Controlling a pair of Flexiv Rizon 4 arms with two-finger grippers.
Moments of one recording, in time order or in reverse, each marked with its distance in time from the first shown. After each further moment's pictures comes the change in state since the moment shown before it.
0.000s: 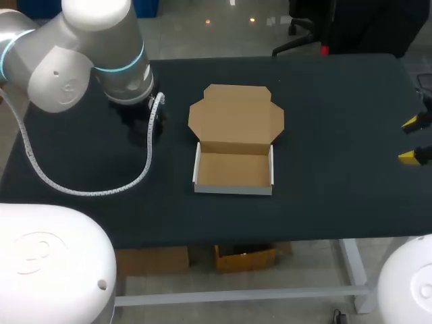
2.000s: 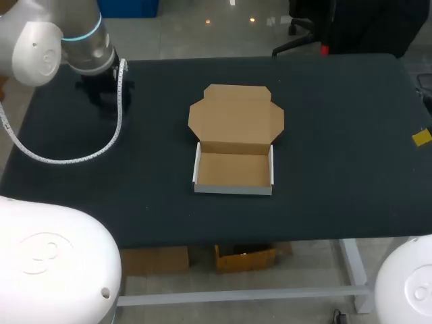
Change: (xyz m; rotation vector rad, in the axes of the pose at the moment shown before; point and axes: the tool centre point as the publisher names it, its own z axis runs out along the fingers) left arm -0.109 -0.065 0.045 -0.018 -0.006 -0.237; right arm 0.013 0.000 -0.042 0.071 0.074 0.548
